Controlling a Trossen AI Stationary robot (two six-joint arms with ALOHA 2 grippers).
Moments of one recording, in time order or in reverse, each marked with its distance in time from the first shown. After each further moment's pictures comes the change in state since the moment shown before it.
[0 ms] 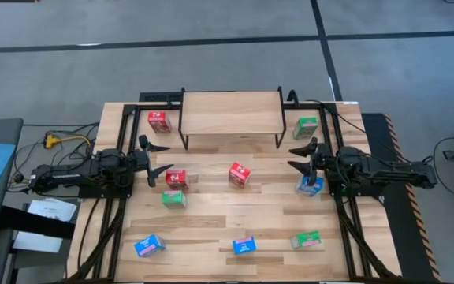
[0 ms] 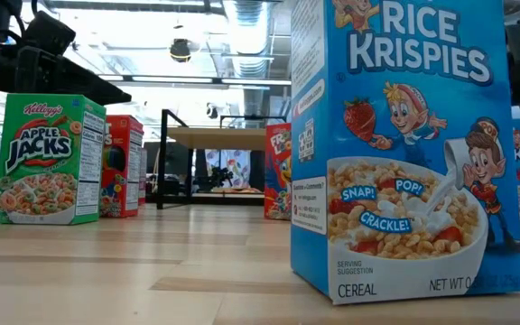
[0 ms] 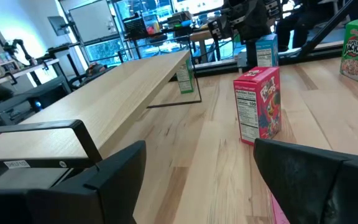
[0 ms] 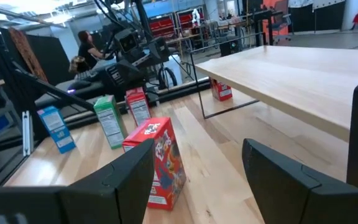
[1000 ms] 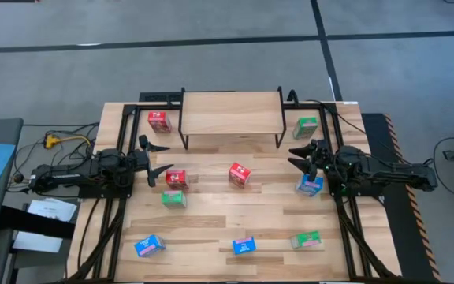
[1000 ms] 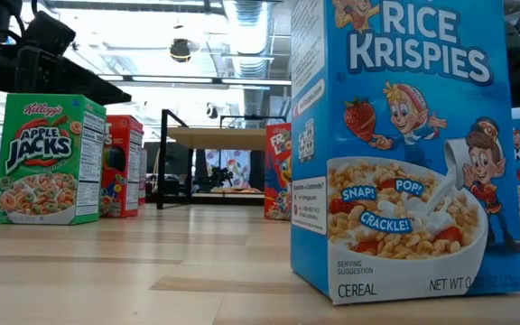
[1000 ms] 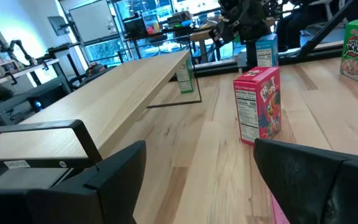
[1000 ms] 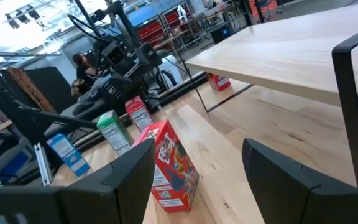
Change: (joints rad) left arm 0.000 0.000 0.000 0.000 0.000 0.000; right arm -0.040 0.000 0.003 -0.045 -0.001 0.221
